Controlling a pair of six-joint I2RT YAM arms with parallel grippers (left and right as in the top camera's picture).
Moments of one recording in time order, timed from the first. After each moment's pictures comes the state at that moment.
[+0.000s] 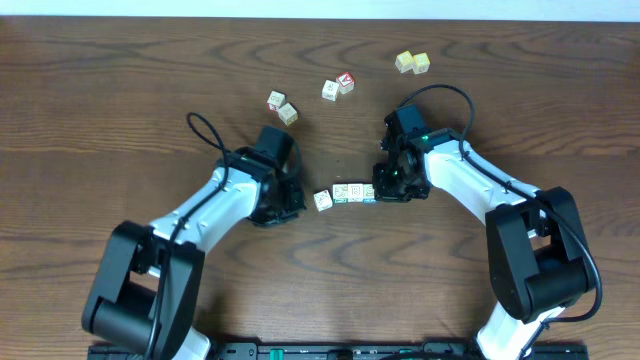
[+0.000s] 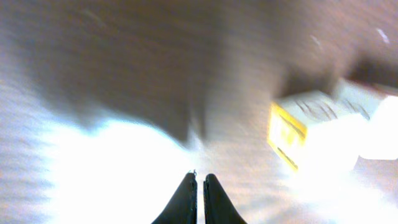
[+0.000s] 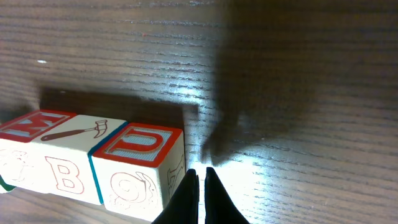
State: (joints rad) left arm -0.40 1.72 0.97 -0.66 0.28 -0.69; right arm 0.37 1.90 1.17 -0.72 -0.22 0.37
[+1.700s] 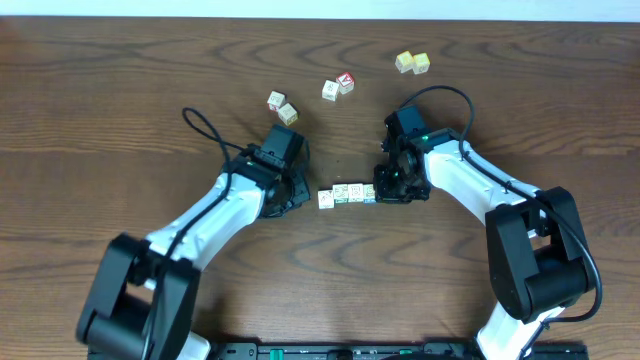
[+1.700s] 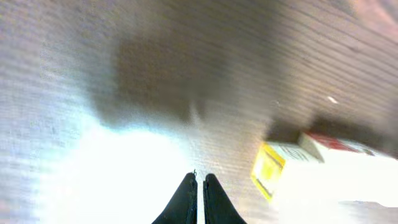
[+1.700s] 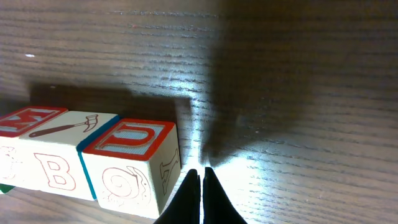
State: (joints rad) left arm -0.45 1.66 0.97 -0.57 0.11 -0.79; right arm 0.37 1.90 1.17 -0.74 -0.21 0.37
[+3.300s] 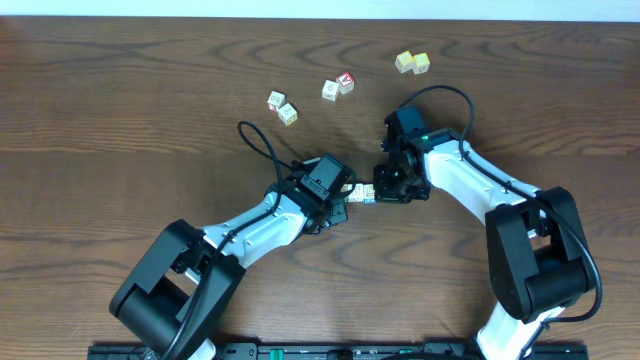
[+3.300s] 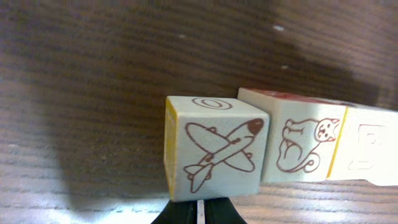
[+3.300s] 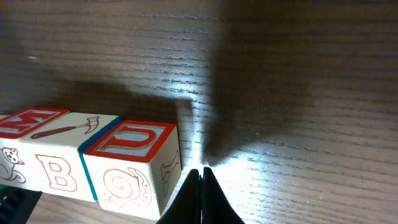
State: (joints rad) left arm -0.68 1.77 0.93 -0.35 0.03 -0.92; right arm 0.37 1.90 1.17 -0.73 -0.21 0.37
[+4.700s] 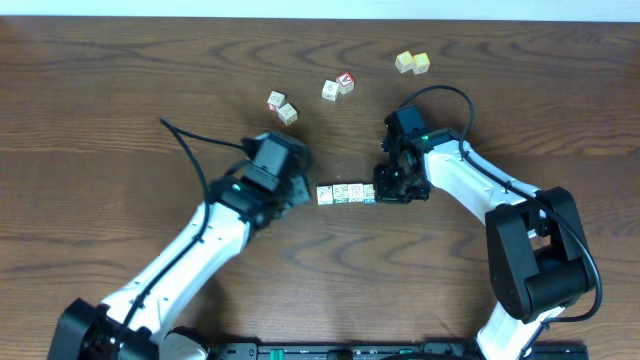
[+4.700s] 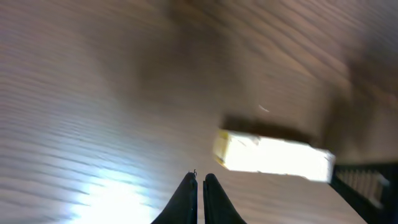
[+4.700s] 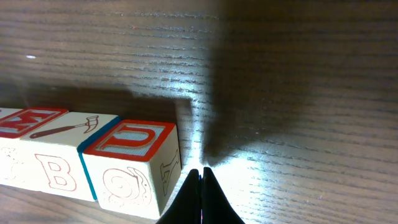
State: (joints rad) left arm -0.49 1.44 0.92 -0.55 -0.02 -0.81; right arm 0.37 1.90 1.17 -0.73 -0.21 0.38
